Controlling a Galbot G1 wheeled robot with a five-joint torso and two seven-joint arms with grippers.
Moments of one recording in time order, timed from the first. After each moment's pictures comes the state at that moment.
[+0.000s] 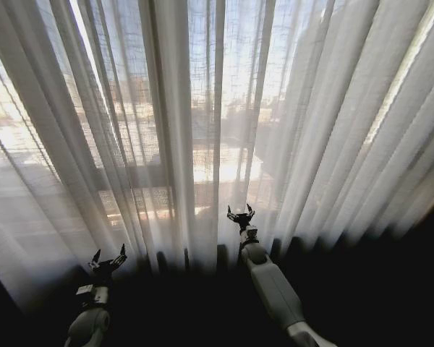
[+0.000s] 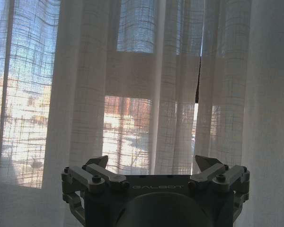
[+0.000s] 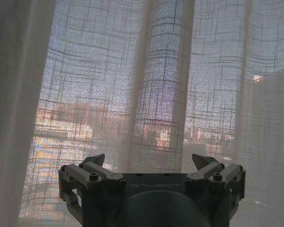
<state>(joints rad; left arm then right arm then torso) 1.29 -1.27 -0.74 -1.57 -0.41 -0.24 0.00 -0.63 1.45 0.28 1.09 0.06 0.22 0.15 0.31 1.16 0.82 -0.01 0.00</state>
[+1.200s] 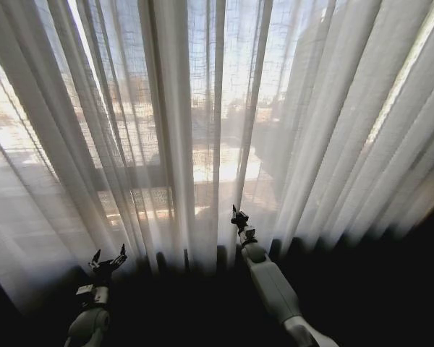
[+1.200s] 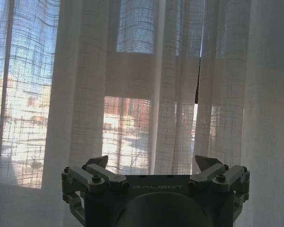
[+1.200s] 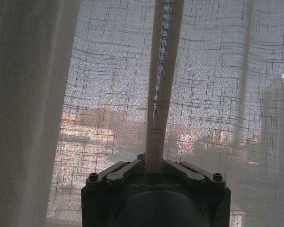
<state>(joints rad) 1.29 -1.27 -0.74 -1.57 -0.41 -0.24 0.00 -0.63 1.45 0.29 1.06 0.08 0.28 0.01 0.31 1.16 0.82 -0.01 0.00</state>
